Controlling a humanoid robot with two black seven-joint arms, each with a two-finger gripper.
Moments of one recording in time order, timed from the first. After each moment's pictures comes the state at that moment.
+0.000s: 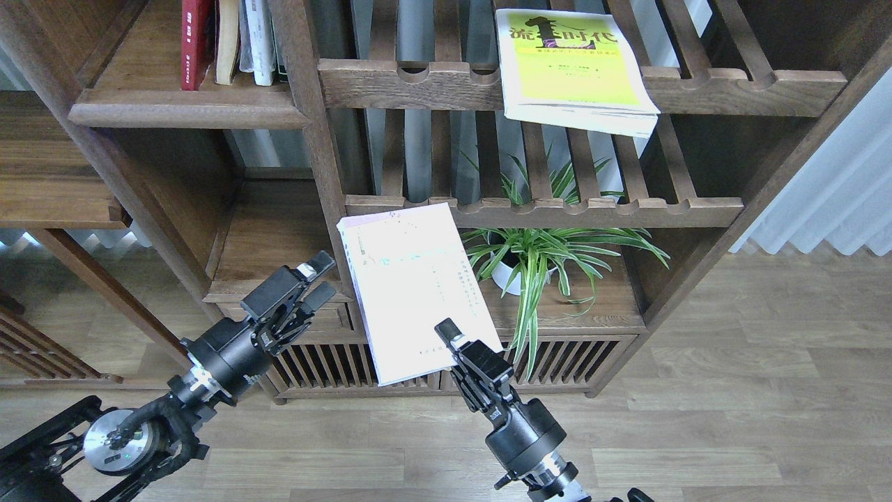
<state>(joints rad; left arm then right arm) -0.14 0.40 -0.86 -1.32 -0.43 -0.49 0.13 -0.17 0.01 0.87 1.35 0.10 0.58 0.04</state>
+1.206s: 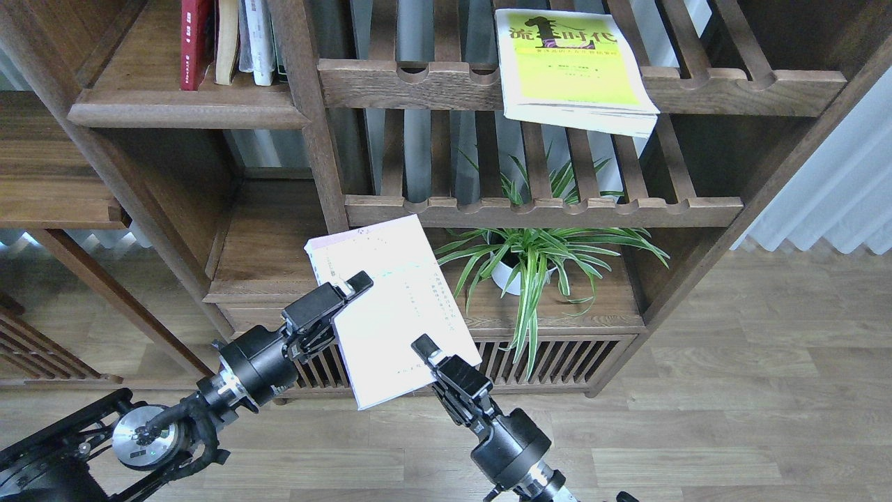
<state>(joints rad) -0.27 0.38 -0.64 -1.31 -0.43 -0.49 0.14 -0.16 0.01 0.81 1.35 0.07 0.57 0.03</state>
